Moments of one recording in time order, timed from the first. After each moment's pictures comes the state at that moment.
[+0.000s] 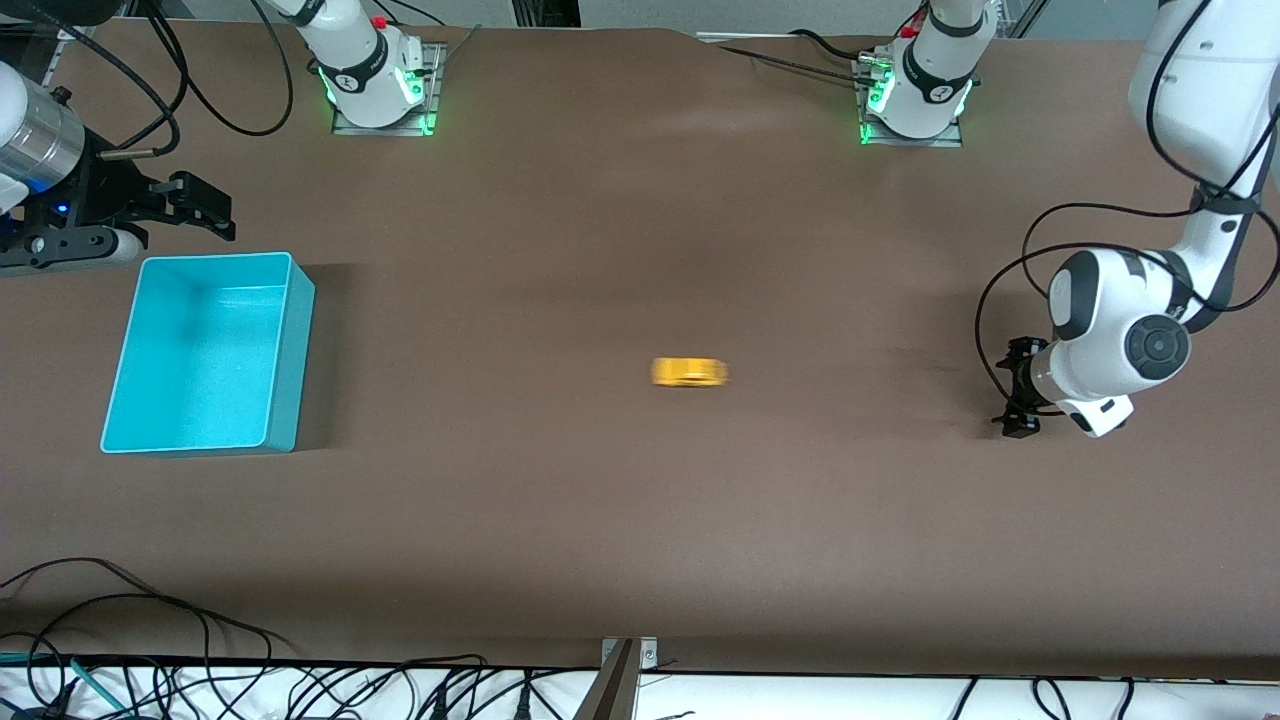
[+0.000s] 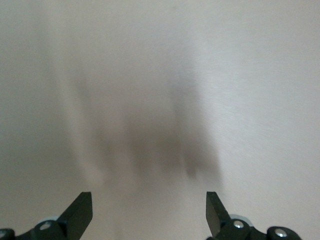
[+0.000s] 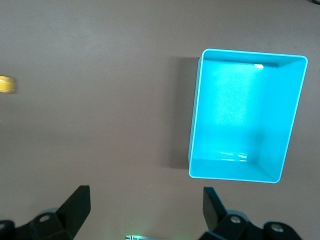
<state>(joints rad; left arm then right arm) 0.25 0.49 -0.18 -1.93 0.16 2.32 -1.38 0.14 0.03 -0.05 -1.58 0.00 1.53 -0.03</state>
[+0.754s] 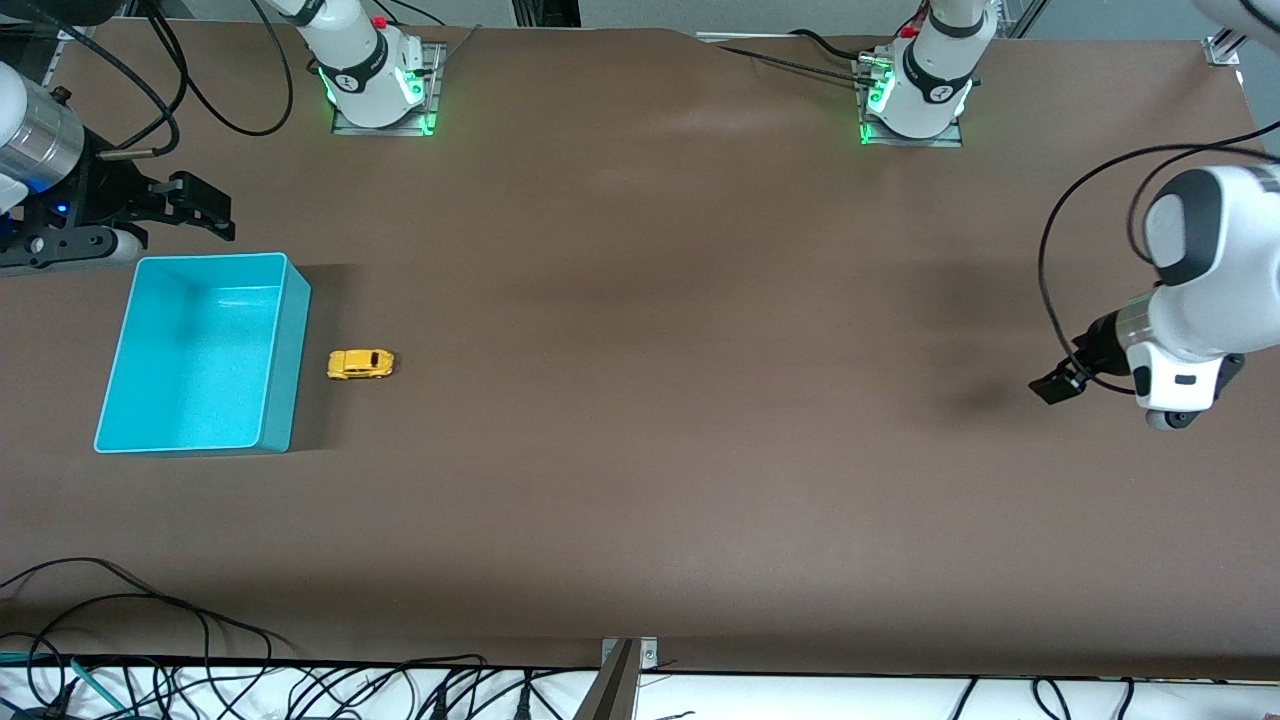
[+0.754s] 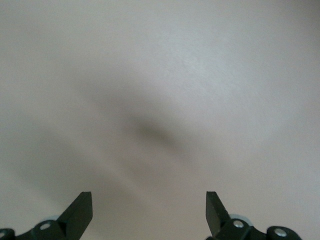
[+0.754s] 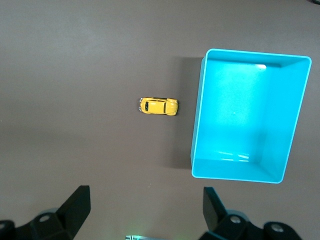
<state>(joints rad) 0.26 0.28 -0.20 -1.78 0.05 1.94 -0.61 0.14 0.03 -0.05 -1.58 0.00 1.53 -0.03</state>
